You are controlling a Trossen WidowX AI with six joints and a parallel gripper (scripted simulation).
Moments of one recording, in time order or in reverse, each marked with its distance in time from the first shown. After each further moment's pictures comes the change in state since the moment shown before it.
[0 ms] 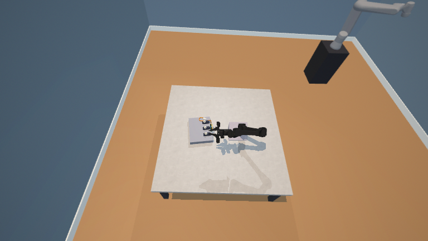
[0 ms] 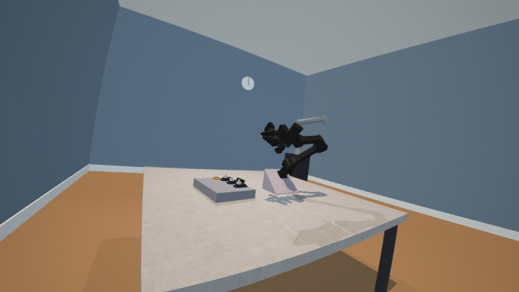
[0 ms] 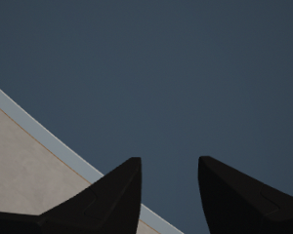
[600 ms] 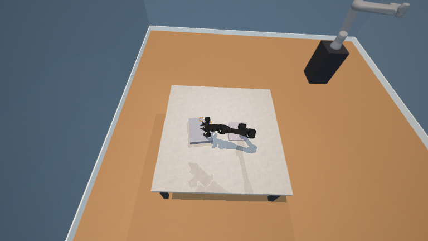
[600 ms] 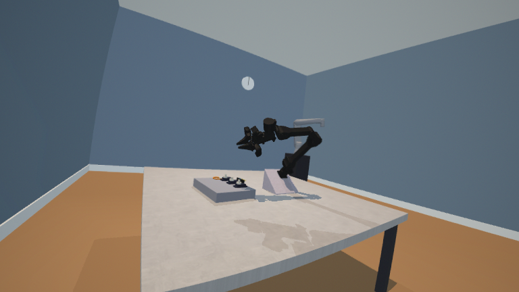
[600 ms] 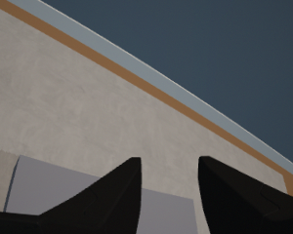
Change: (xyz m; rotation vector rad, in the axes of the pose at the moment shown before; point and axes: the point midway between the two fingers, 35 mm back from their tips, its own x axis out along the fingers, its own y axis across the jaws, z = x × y) arm 0.081 -0.028 -0.100 0.058 0.546 0.053
